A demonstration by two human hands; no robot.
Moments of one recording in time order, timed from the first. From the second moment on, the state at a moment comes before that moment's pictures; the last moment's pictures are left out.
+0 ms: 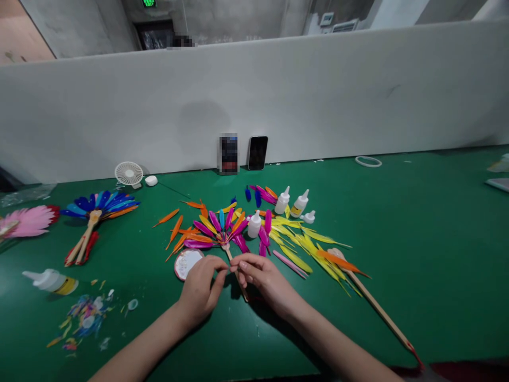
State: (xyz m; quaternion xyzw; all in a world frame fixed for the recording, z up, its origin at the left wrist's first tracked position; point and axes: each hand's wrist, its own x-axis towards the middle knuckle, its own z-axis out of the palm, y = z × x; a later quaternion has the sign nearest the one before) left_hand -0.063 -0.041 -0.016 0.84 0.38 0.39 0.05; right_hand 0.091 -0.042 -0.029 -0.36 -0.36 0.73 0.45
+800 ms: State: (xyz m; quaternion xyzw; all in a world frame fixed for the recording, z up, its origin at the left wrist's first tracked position) left_hand -0.067 -0.032 -0.016 0.86 0.36 0.30 -0.21; right_hand 0.092 -0.049 -0.023 -0.24 -0.40 0.80 0.38
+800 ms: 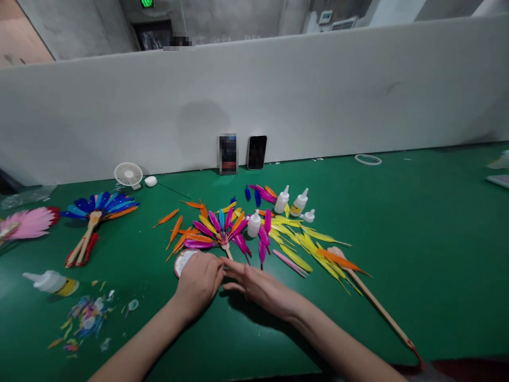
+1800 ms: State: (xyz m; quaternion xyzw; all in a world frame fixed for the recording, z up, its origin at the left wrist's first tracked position) left_hand -0.063 -0.029 -0.010 0.86 0.31 0.31 -0.24; right_hand 0.088 -0.049 -0.017 -0.12 -0.41 0.82 0.38
